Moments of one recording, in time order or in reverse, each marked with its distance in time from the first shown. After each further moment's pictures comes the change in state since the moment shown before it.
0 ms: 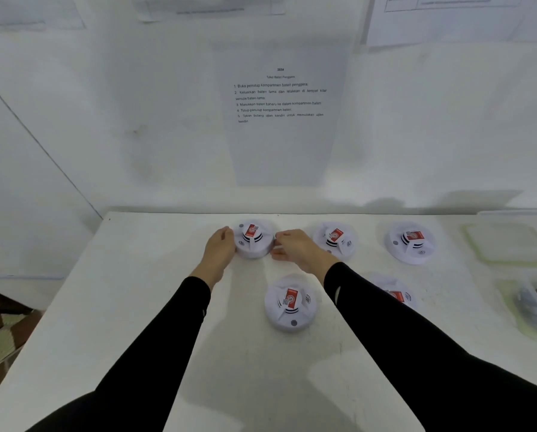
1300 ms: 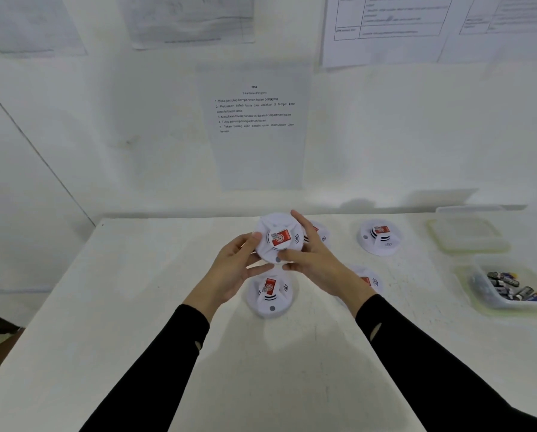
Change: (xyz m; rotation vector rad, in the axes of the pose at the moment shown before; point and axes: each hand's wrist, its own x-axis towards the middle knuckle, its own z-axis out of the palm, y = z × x) left_hand -0.123 0.028 0.034 -0.424 -0.427 0.125; right_hand -0.107 0.021 -0.060 0.115 -0.198 -0.373
